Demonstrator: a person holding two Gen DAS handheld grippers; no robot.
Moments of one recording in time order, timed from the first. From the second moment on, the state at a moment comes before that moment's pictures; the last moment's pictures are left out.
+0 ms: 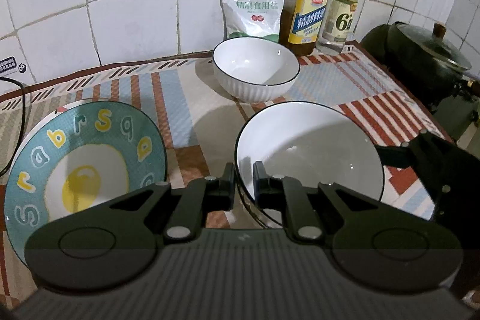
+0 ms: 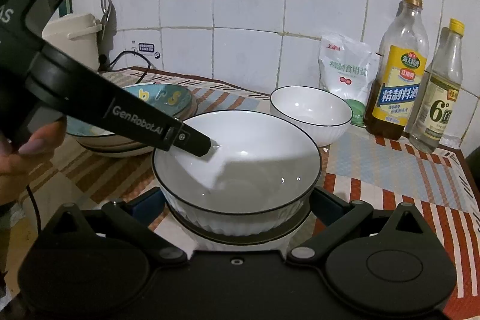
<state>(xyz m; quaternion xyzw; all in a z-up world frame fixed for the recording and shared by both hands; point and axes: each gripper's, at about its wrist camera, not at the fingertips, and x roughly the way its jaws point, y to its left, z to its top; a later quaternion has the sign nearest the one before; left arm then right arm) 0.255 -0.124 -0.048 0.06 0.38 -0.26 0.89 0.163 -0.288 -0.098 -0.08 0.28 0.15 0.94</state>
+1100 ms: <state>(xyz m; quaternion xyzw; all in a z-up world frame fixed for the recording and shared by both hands) 0.287 -0.105 0.003 -0.06 0.40 -0.32 0.86 0.170 -0.373 -0.035 0.11 0.25 0.16 0.95</state>
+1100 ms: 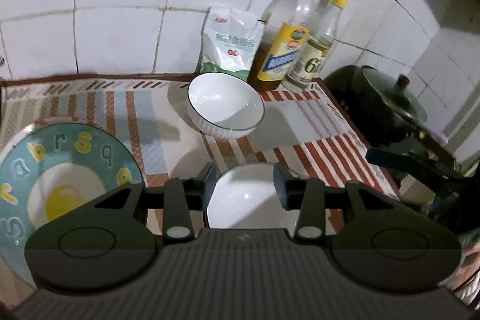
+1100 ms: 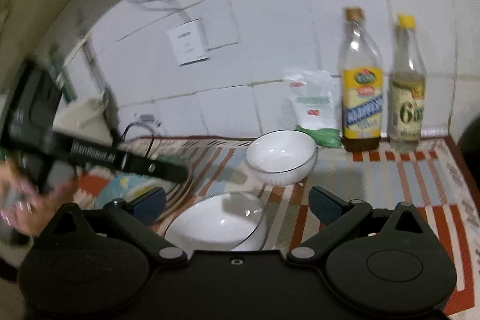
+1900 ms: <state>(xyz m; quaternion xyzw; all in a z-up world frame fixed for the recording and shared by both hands) 0.404 -0.153 -0.070 -0.07 0.41 -0.22 0.88 0.347 -0.408 -0.105 0.22 0.36 0.11 0.90</state>
